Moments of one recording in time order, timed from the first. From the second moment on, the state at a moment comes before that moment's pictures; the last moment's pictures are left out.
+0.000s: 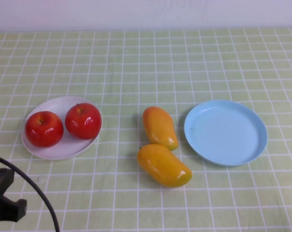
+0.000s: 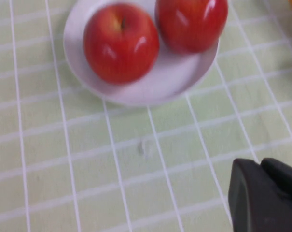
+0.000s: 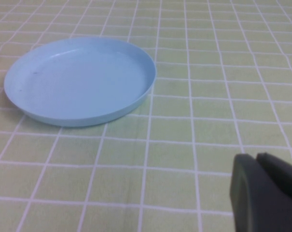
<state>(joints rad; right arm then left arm) 0.06 -0.01 0.03 0.15 0.36 -0.13 -0.48 0.67 -0.58 0.24 0.73 -0.28</state>
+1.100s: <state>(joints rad) 0.06 -0.01 0.03 0.15 0.36 -0.13 -0.10 -0.01 0.02 0.02 0.38 0.11</state>
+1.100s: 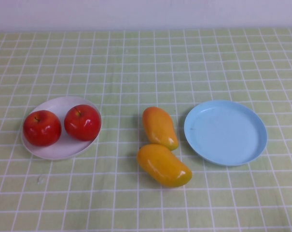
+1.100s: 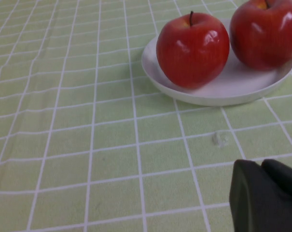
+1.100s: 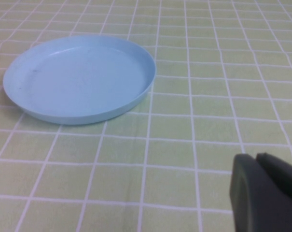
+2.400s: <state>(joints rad) 0.06 -0.01 0.03 0.62 0.02 -0.13 -0.10 -0.01 0.02 0.02 0.38 0.11</state>
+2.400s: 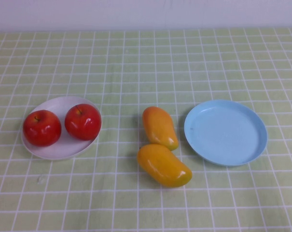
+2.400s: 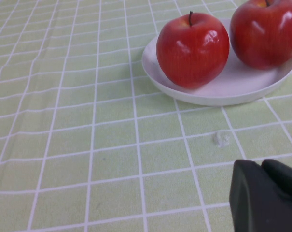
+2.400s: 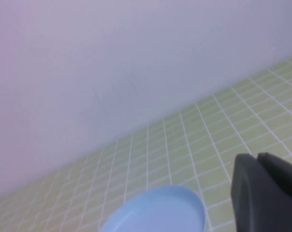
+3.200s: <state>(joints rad) 0.06 0.84 -0.67 0.43 0.98 -0.14 -0.10 -0.01 0.02 0.02 0.38 0.11</state>
